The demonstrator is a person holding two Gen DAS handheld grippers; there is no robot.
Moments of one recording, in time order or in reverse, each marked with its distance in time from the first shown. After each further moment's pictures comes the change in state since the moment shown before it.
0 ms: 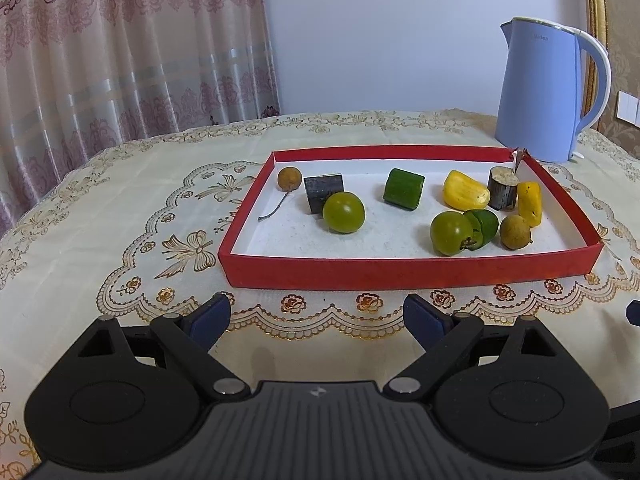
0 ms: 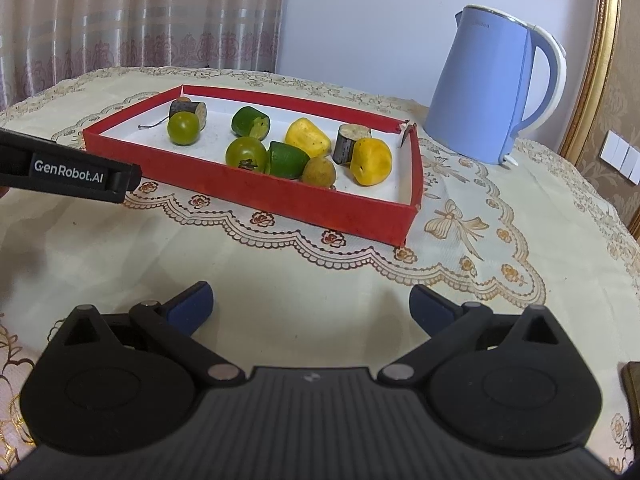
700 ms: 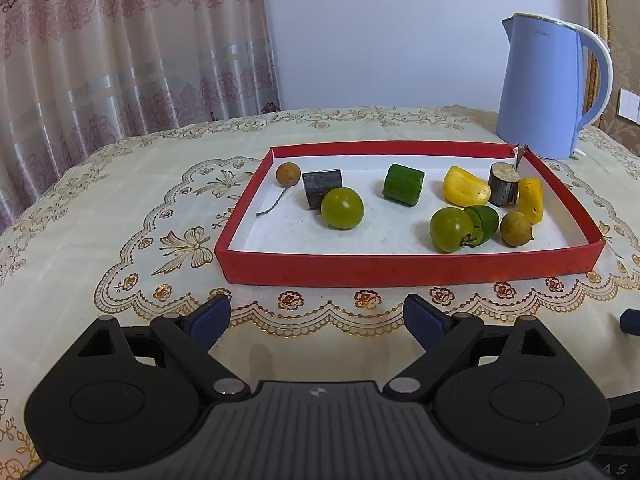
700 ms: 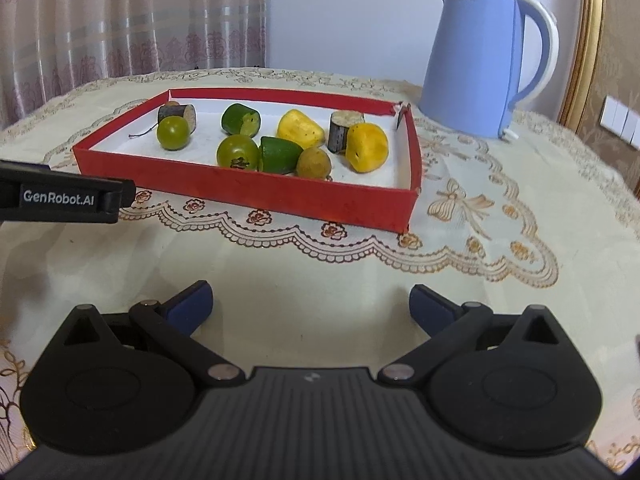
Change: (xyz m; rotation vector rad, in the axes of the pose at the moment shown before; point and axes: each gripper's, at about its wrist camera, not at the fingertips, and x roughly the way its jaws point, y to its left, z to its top) left arm 0.004 -0.003 -0.001 -0.002 0.014 0.001; right arm 0.008 -0.008 0.001 0.105 0.035 0.033
